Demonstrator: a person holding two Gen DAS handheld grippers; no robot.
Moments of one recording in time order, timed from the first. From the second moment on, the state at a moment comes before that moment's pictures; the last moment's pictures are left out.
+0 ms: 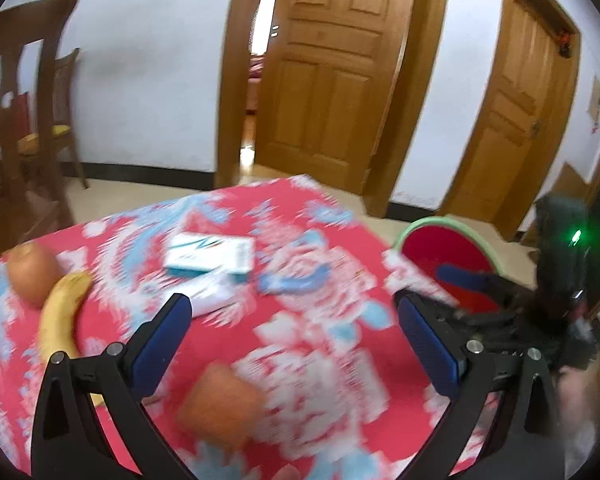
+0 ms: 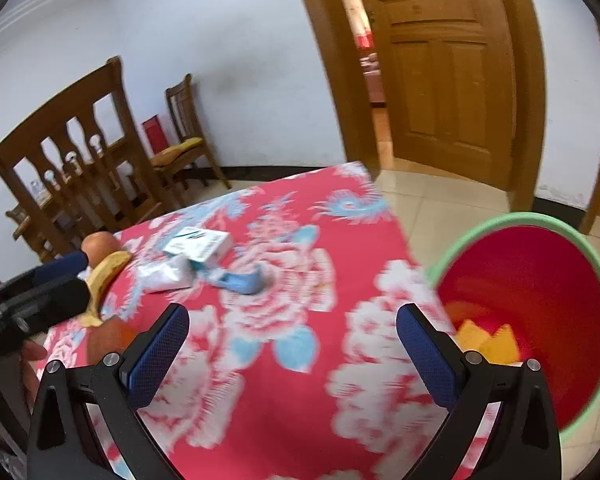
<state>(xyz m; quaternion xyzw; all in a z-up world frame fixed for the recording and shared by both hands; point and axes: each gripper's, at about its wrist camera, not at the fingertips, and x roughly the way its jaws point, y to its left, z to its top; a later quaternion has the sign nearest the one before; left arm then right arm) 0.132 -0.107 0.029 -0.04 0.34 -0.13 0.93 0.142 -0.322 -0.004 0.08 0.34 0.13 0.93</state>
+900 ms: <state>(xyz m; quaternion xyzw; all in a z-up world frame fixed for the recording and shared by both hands) 0.100 -0.066 -0.007 -0.07 0.34 -0.12 0.93 0.153 -0.282 -0.033 0.05 0.39 0.14 0.91</state>
